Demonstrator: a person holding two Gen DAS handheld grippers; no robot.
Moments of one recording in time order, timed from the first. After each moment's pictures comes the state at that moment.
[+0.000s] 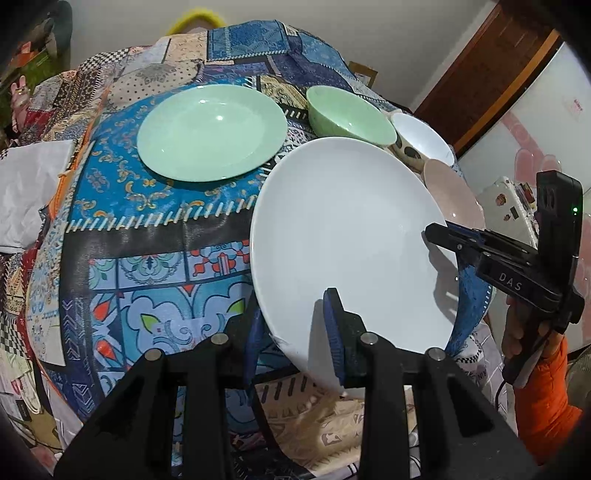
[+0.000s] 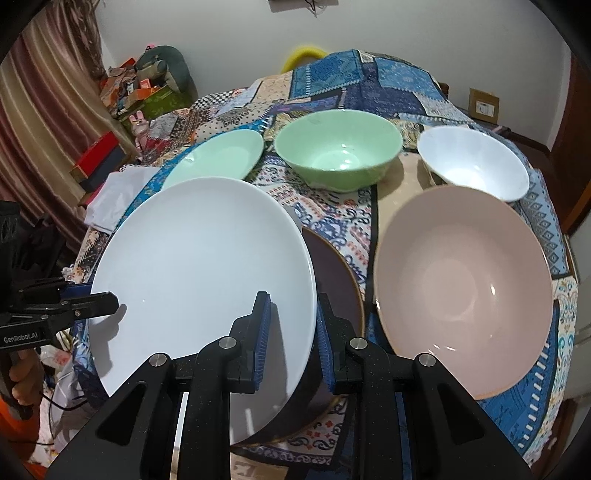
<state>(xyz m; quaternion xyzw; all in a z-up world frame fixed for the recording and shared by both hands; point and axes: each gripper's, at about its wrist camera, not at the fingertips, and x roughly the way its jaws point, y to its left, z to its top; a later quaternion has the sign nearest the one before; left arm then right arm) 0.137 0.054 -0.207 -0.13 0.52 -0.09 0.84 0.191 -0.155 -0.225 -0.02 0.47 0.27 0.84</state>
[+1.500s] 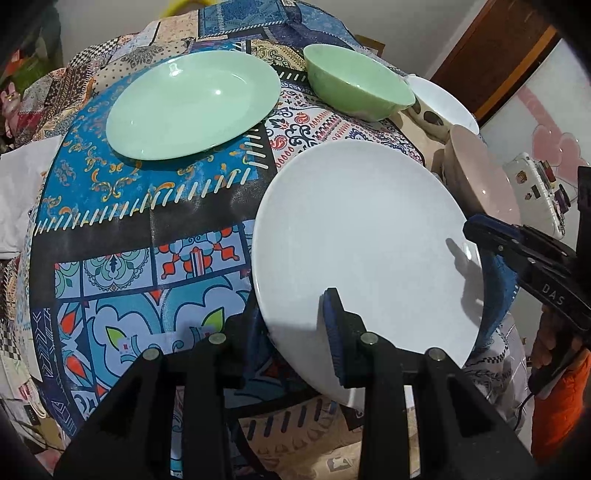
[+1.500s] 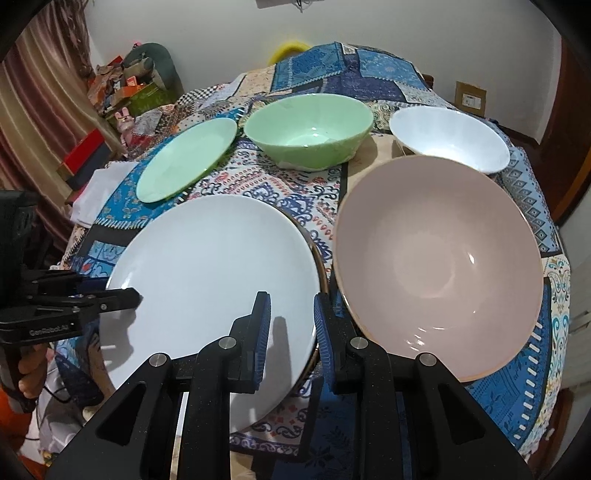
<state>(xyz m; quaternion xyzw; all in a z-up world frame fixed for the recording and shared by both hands) 0.163 0.026 -0.249 -0.10 0.56 -0.07 0.82 0.188 -0.169 -0.234 -0.03 0.48 0.25 0.84</state>
